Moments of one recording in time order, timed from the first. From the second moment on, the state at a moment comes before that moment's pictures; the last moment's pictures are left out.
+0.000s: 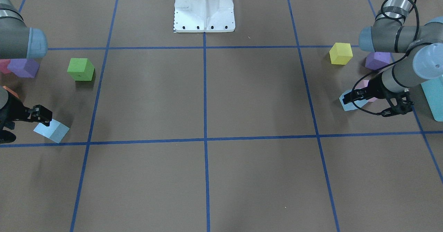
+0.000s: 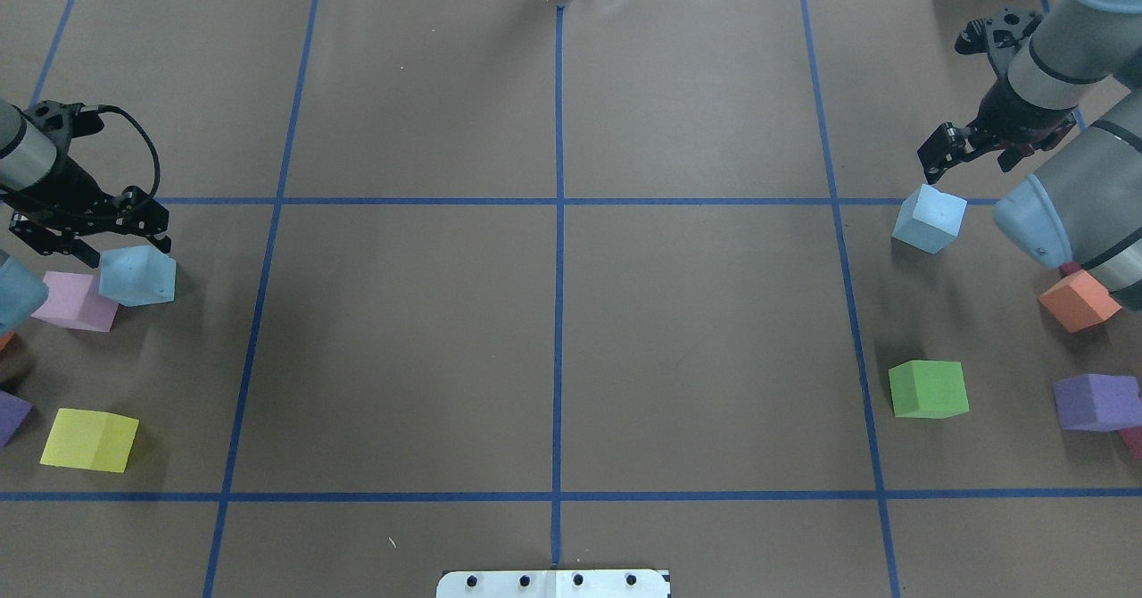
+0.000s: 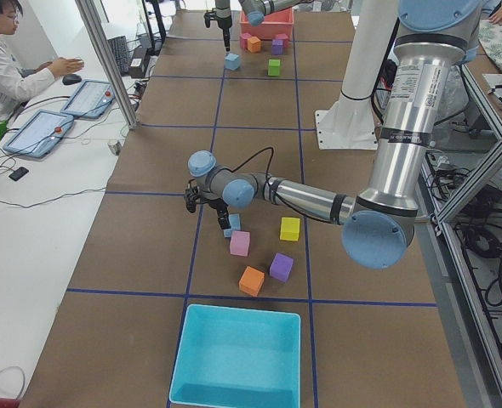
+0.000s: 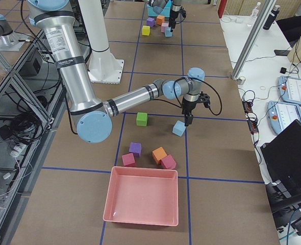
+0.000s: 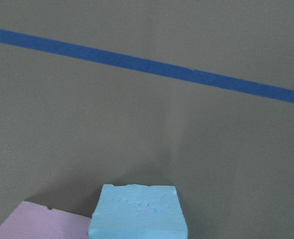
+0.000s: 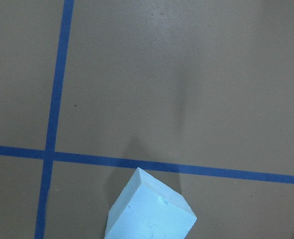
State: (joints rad) left arm -1.02 -1.74 -1.57 -1.82 -2.36 -0.85; right arm 1.07 -1.26 1.62 -1.61 2.14 0.48
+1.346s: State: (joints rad) left arm -1.03 -1.73 -1.59 -1.81 -2.36 -0.77; right arm 1.00 -1.27 1.49 -1.36 2.11 0.69
